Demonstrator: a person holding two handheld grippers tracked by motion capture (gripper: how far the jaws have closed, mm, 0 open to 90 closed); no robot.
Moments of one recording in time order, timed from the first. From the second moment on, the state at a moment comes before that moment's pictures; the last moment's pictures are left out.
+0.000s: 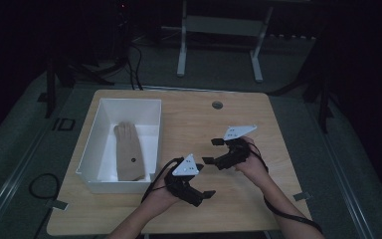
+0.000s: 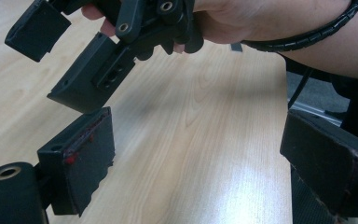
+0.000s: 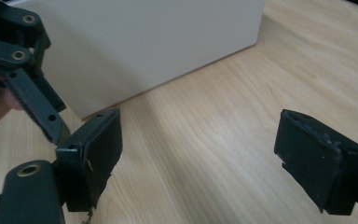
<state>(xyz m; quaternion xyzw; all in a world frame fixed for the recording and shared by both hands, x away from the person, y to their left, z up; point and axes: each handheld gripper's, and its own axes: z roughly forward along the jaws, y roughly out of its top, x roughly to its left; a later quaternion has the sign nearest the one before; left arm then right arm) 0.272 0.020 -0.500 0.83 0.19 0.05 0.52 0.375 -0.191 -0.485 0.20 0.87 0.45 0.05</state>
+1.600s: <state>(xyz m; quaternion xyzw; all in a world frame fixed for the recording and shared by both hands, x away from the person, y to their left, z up) 0.274 0.008 -0.568 0.85 0.19 0.05 0.48 0.339 -0.289 -0.552 0.28 0.85 0.43 0.11</state>
